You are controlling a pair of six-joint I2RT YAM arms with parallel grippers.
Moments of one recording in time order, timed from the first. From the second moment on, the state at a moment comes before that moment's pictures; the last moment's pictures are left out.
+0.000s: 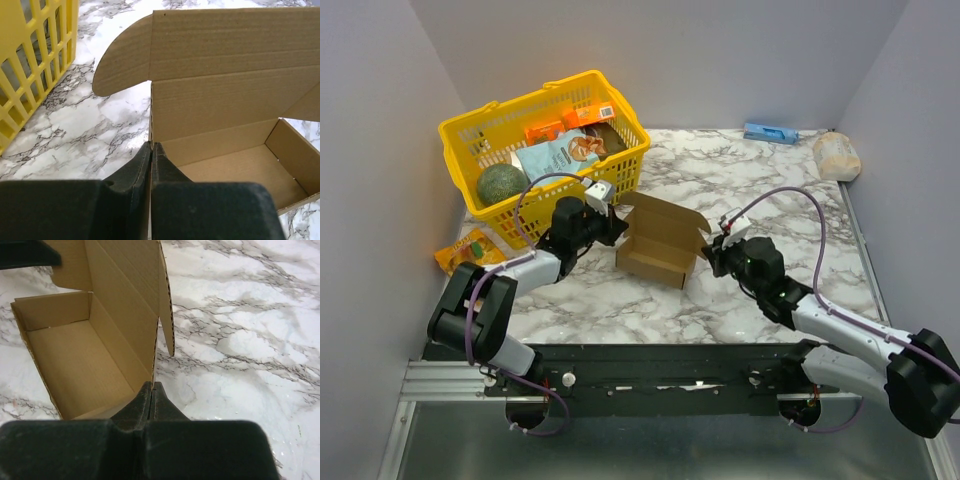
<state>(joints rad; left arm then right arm) -0.38 1.49 0.65 0.52 0.41 -0.20 0.65 1.02 0.42 0.31 0.07 0.08</state>
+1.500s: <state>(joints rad) -0.83 1.47 0.42 0.89 -0.39 -0.22 0.77 1.19 0.46 0.35 0.53 0.39</state>
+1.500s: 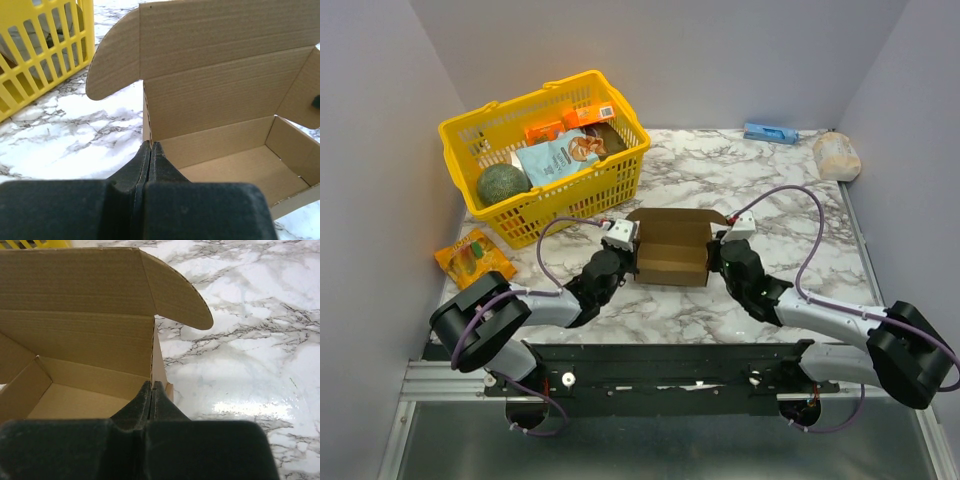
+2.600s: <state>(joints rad) -1.07 1.43 0.28 1.00 -0.66 -0.39 0.92 0.99 0.37 0.16 0.66 0.62</state>
